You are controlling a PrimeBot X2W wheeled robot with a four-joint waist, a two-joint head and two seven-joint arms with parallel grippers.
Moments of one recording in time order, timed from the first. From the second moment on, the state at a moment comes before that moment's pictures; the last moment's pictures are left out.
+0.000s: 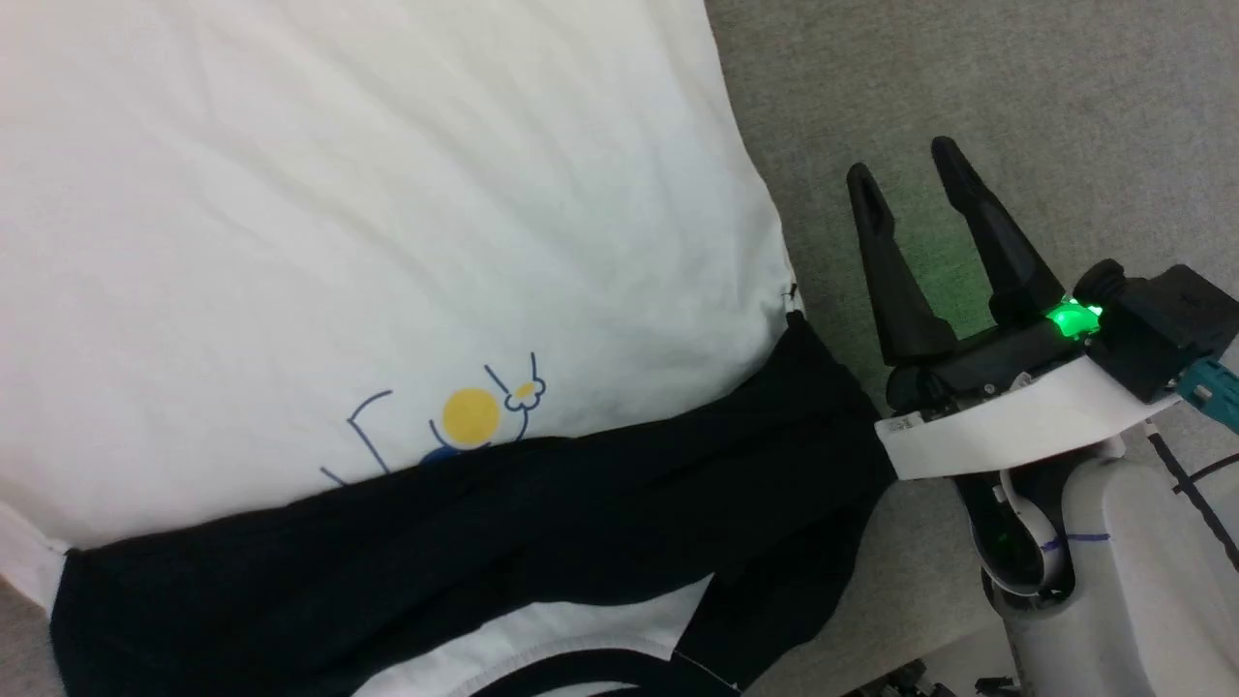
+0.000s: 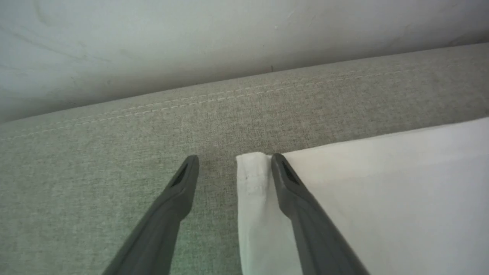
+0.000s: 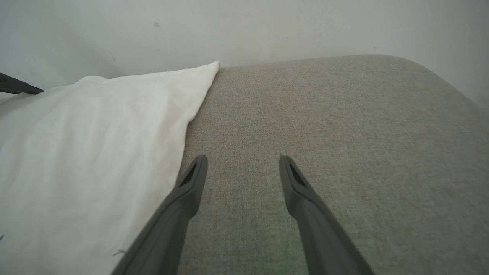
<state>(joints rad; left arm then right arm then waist) -1.09 0.68 0.00 0.21 -0.28 0.04 1.06 -0.33 -0.05 0.17 -0.12 0.31 0.13 -0.06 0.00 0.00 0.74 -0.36</state>
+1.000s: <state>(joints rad) -1.16 0.60 -0.15 0.20 -0.33 -0.09 0.89 -1.04 -0.06 0.11 0.26 0.23 0.13 0.32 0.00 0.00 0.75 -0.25</state>
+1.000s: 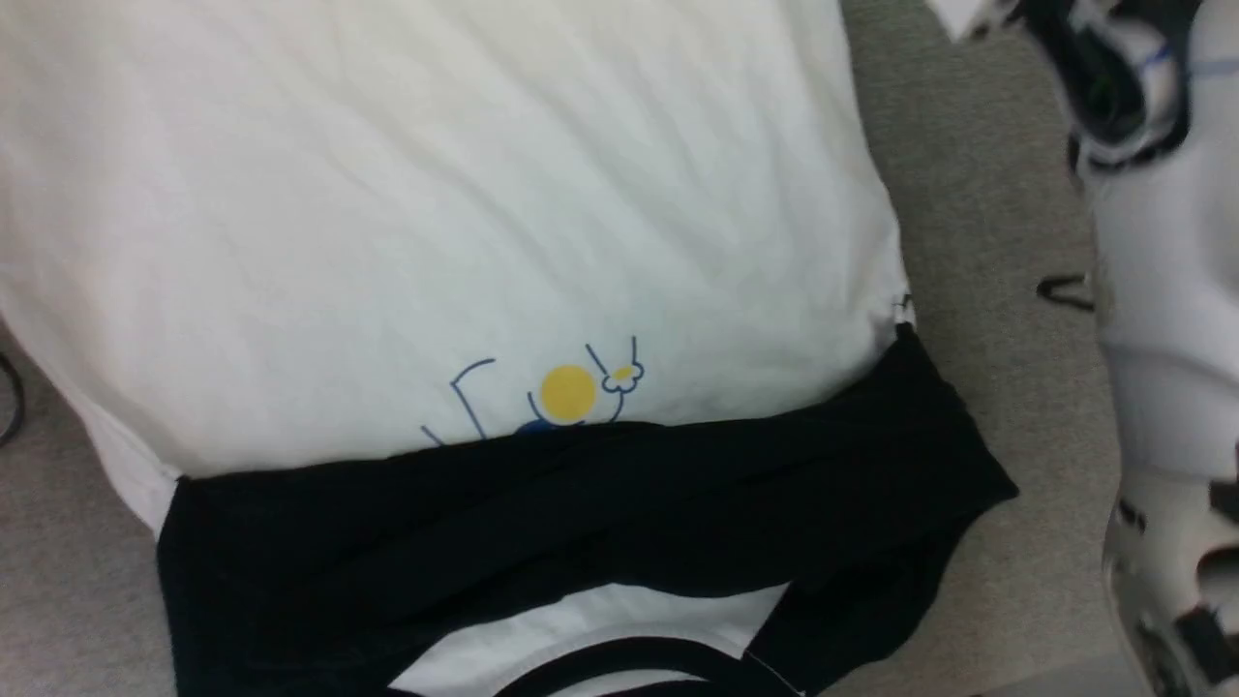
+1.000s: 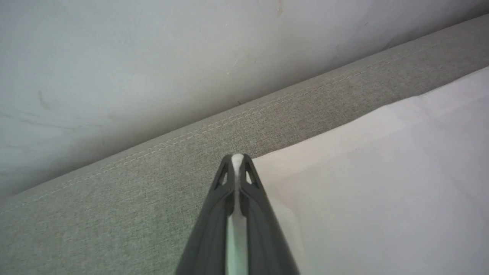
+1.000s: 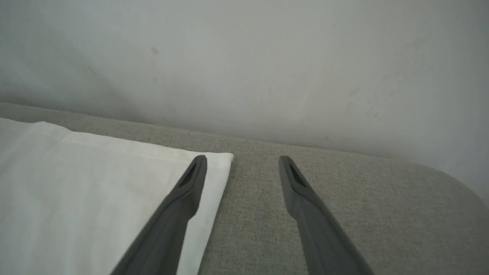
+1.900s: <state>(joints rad) -1.20 0.54 -0.25 0.11 -0.34 -0.10 0.80 -1.48 -0.05 -0.01 0.70 0.01 0.13 0.78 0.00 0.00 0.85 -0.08</state>
